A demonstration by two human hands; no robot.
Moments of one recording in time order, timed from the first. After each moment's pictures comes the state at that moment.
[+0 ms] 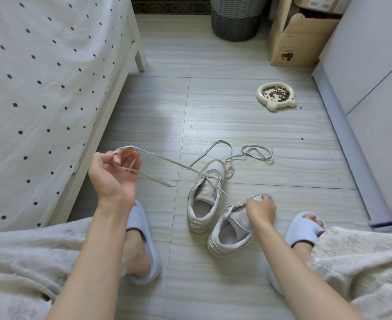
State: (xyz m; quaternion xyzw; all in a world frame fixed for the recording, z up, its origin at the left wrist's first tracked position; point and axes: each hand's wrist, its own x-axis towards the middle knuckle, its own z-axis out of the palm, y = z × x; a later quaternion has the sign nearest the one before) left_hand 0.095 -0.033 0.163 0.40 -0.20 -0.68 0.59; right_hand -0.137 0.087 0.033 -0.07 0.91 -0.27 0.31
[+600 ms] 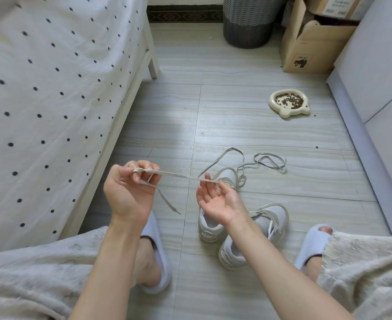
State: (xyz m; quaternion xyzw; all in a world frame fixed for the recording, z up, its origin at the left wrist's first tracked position) left_hand 0.097 -0.021 0.177 0.35 -0.25 -0.72 0.55; right_hand -0.063 0.017 0.093 0.27 0.28 -0.60 0.69
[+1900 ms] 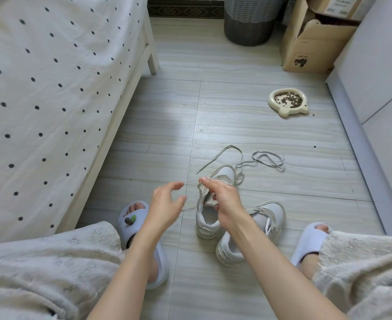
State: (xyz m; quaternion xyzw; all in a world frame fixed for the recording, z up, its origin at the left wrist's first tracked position) left_hand 0.080 -0.009 0.092 0.59 -0.69 -0.38 0.15; right_hand -0.056 0.026 0.103 -0.05 0.60 -0.54 0.58
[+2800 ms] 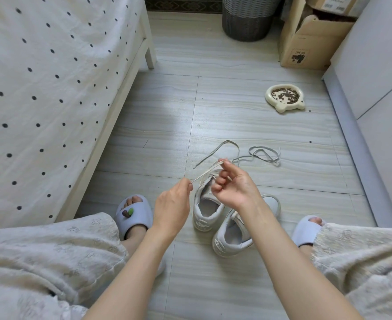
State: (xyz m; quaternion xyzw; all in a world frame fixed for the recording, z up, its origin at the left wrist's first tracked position) left_hand 0.065 0.018 0.080 0.51 -0.82 -0.17 0.17; right_hand -0.088 0.026 0.111 0.13 0.43 -0.61 0.65
